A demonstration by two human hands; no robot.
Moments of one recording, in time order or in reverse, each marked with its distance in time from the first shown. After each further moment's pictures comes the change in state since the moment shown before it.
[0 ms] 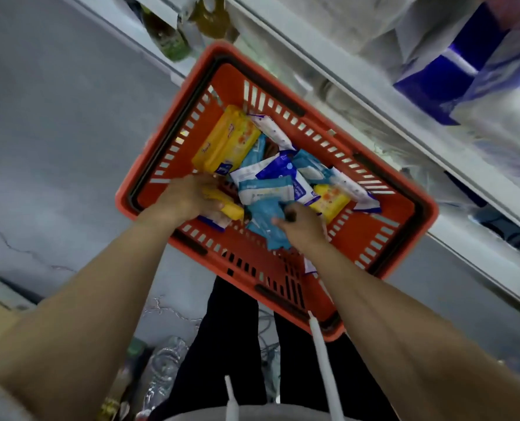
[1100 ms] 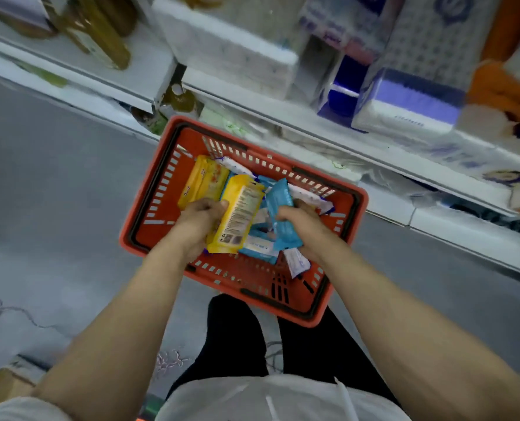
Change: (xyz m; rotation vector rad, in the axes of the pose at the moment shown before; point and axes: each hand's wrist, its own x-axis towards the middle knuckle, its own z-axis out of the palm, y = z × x) left_hand -0.072 0.083 0.022 -0.886 0.059 0.060; right_hand -0.096 -0.037 -0.094 0.984 -0.082 0.062
